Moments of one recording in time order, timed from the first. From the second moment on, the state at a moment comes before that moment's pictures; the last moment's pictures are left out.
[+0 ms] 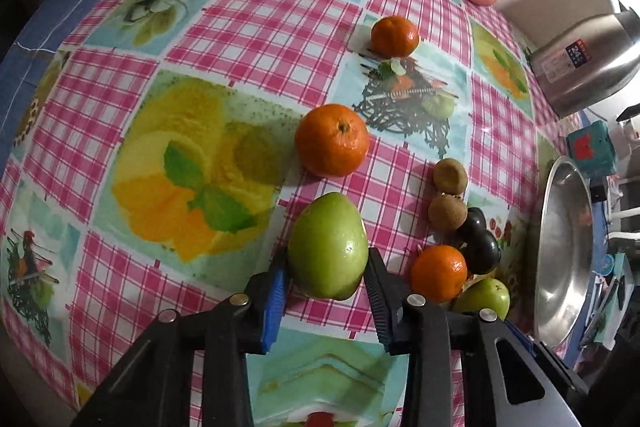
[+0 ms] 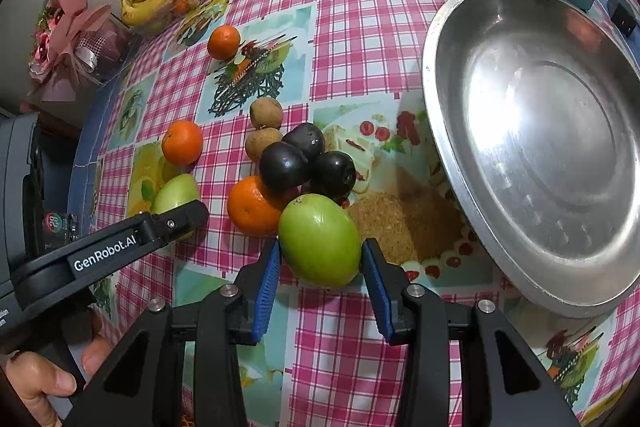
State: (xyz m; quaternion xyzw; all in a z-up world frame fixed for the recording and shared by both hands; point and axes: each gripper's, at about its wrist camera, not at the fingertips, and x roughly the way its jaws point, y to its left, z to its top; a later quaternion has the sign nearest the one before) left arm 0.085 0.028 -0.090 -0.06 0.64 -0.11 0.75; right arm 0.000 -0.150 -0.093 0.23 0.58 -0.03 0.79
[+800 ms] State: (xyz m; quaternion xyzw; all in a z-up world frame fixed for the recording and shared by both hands) left arm 0.085 0.004 -0.025 -0.03 0.57 -0.14 0.81; right arm -0.016 -0.181 -0.036 0.22 0.49 -0.10 0.84
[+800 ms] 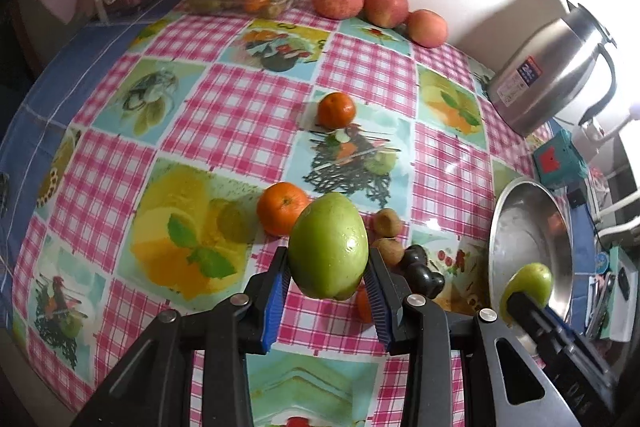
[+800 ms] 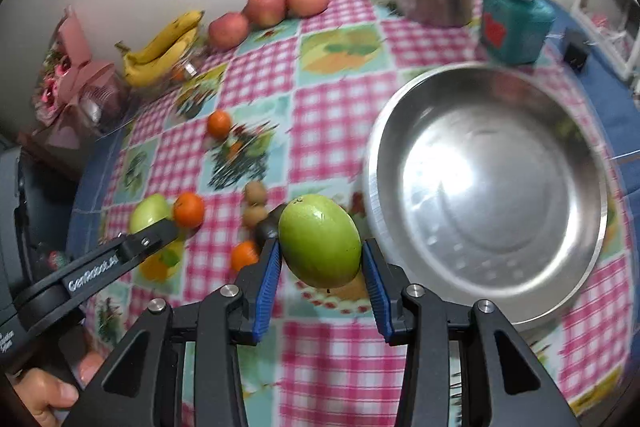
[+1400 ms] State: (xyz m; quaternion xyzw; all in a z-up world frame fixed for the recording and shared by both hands) left arm 0.066 -0.119 -0.004 0.10 0.52 -0.25 0.81; right arm -0.043 -0.275 -0.036 0.26 0.47 -0.25 0.81
